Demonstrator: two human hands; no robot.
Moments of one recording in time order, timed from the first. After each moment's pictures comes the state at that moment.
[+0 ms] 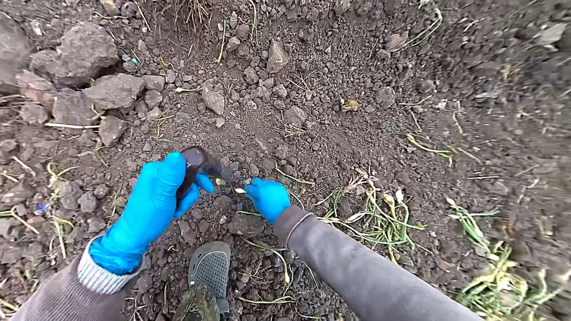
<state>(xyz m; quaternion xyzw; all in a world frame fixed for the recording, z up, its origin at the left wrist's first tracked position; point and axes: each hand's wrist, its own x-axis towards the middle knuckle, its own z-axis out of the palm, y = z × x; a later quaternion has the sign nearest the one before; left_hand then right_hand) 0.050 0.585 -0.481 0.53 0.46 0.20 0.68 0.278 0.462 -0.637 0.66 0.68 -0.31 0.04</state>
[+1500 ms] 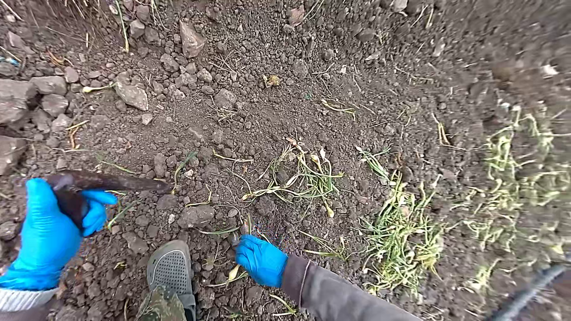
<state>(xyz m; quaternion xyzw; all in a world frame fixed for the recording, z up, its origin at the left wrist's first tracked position) 0.022 0.566 -0.541 0.48 0.48 0.18 0.71 0.311 0.245 -0.572 0.51 0.77 -0.38 0.01</state>
